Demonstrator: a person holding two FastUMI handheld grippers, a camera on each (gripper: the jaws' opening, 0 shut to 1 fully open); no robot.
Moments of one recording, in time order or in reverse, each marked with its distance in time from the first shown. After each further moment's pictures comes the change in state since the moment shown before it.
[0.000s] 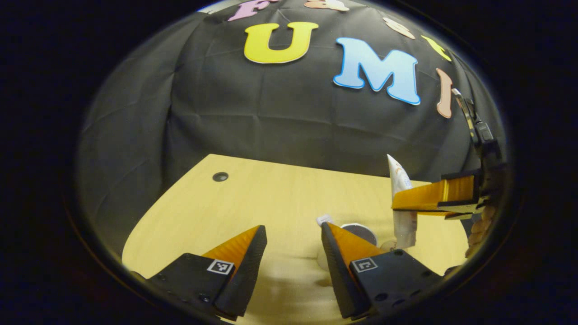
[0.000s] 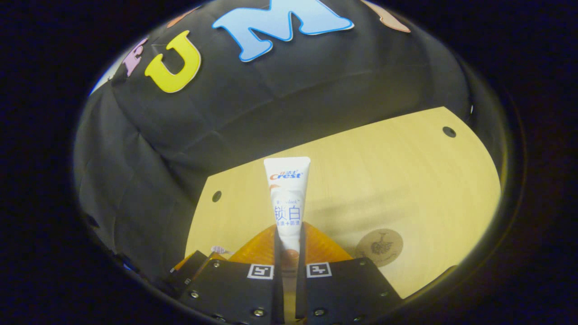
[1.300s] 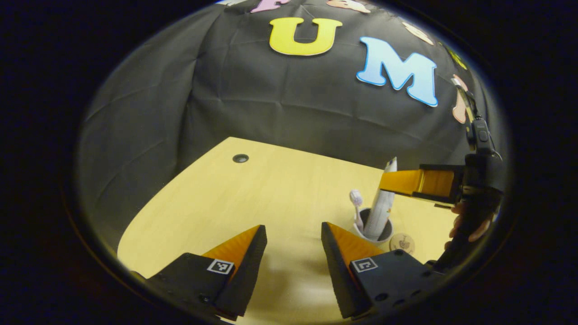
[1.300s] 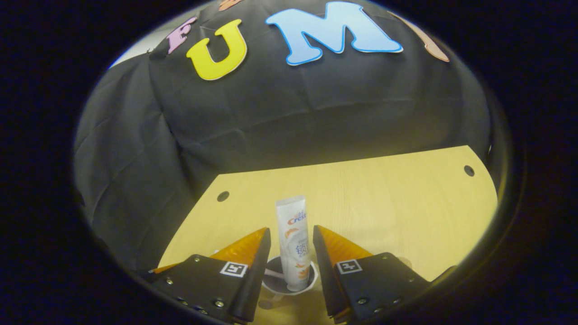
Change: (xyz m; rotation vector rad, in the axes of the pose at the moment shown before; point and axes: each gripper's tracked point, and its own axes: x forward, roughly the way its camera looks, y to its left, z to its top) left arm -0.016 0.015 -0.029 -0.071 0.058 0.044; right arm 0.021 0.020 0.008 -0.209 -0.154 0.046
